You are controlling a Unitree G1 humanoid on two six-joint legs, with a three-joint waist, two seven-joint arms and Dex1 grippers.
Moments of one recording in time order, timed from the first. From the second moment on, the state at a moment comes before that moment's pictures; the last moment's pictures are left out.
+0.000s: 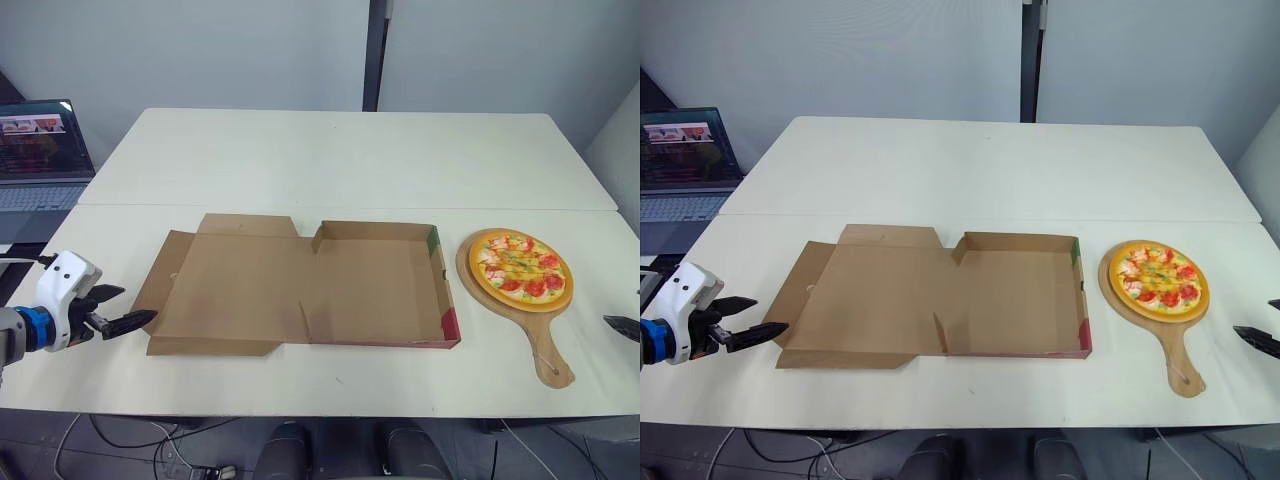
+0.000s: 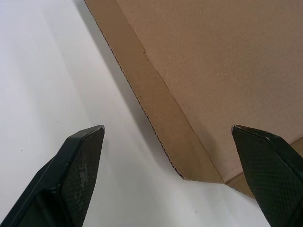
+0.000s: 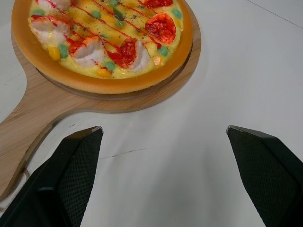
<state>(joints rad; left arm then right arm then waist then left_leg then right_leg) -0.04 1.05 0.36 0.27 -0.32 0.43 -1.08 0.11 -1.09 -0.56 0.38 0.34 0.20 1.16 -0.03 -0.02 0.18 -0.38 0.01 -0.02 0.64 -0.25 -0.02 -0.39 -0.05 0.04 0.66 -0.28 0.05</state>
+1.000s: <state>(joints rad) -0.11 0.98 0.43 0.35 -0.38 0.37 -1.05 0.10 -1.08 -0.61 0.26 0.36 0.37 1.08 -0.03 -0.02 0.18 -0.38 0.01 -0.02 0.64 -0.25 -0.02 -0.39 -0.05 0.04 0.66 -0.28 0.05</state>
